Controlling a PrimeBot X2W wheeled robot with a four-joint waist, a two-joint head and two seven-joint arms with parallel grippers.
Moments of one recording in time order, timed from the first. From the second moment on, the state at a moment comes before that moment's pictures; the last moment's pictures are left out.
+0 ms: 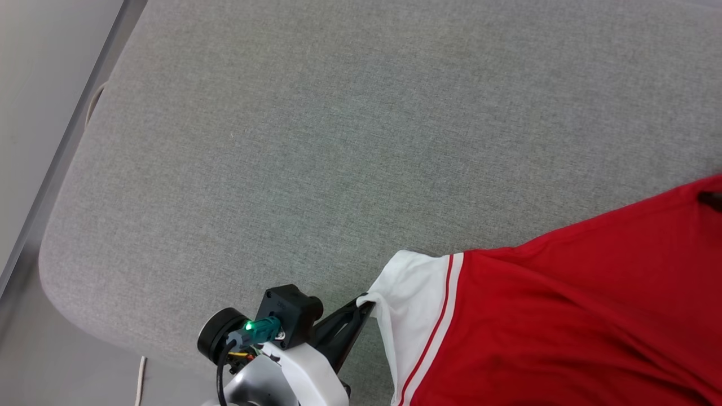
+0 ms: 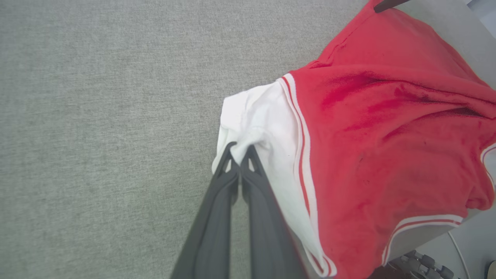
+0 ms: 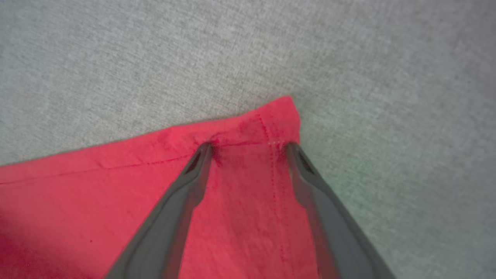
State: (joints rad) left arm -0.19 0.45 -0.68 -0.32 -0.57 0.12 0.29; right arm -0.59 -0.56 -0.02 0.22 0.51 0.13 1.18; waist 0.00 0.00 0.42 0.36
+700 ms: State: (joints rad) left arm -0.19 0.45 -0.68 -0.28 -0.57 0.12 0.26; right arm -0.60 -0.57 0.06 0.29 0.55 0.13 1.01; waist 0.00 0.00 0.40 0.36
